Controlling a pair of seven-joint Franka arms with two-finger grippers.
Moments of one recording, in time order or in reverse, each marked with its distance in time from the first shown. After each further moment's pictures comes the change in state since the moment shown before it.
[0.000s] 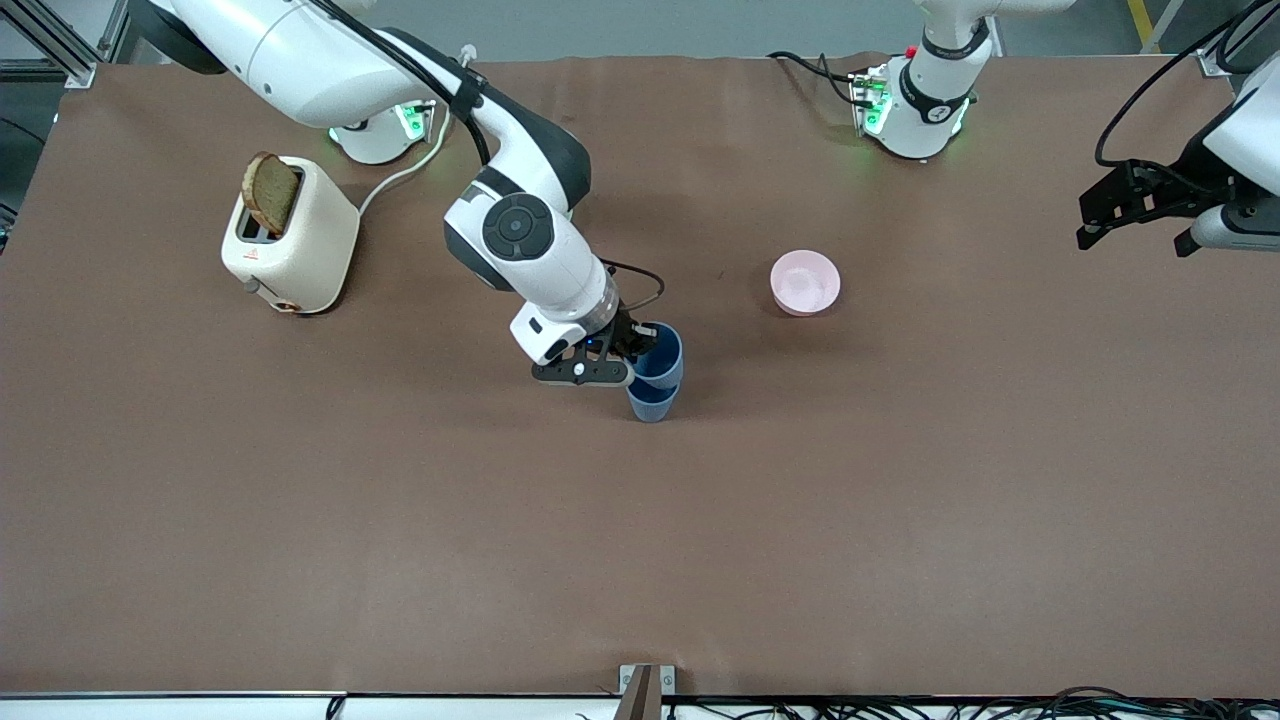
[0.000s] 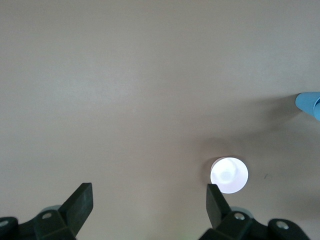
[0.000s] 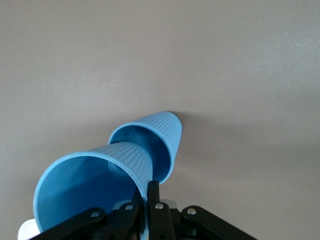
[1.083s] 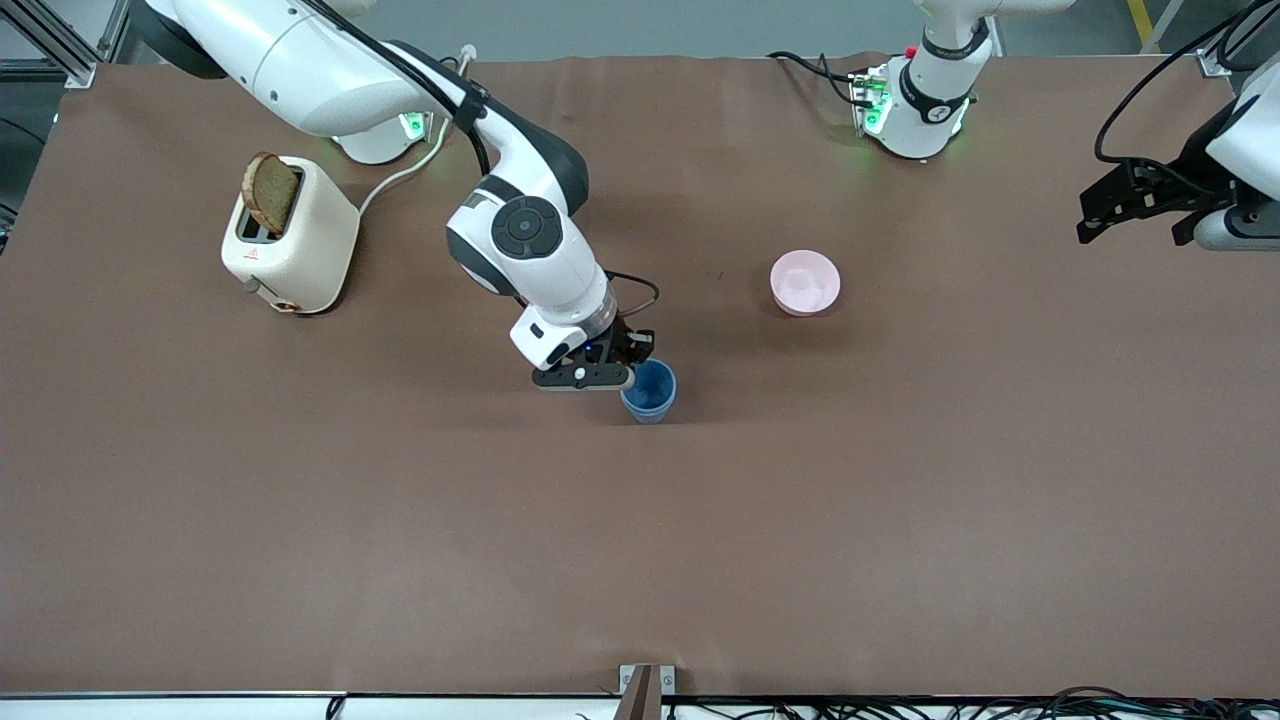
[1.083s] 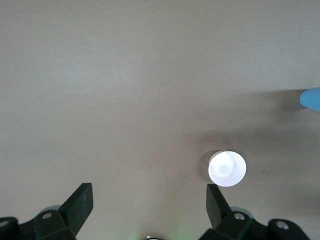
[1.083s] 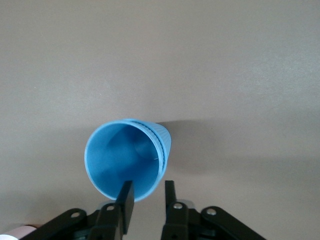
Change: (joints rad) left arm 0.008 0.000 -0.004 -0.002 0.000 -0.042 -0.061; right arm -0.003 0.015 -0.005 -0.011 -0.093 0.022 0.001
